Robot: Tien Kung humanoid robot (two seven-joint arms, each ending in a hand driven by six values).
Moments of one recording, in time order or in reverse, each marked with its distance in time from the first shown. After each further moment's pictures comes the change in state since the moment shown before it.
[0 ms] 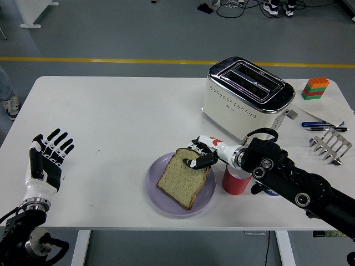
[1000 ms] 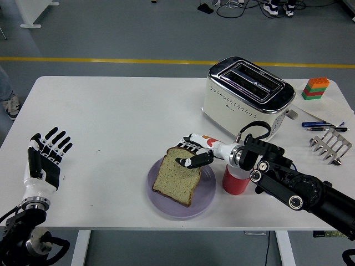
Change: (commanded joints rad) left arm -0.006 -0.005 -0.003 0.000 -0.005 0.009 -0.017; right arm 0.013 0.026 -0.001 -0.102 -0.210 0.031 0.251
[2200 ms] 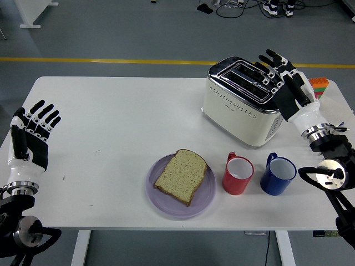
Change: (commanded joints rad) left arm 0.022 0.016 -0.064 -0.206 0.101 0.025 0.037; right arm -0.436 -0.153 0.732 0.433 0.887 -0.103 0.162
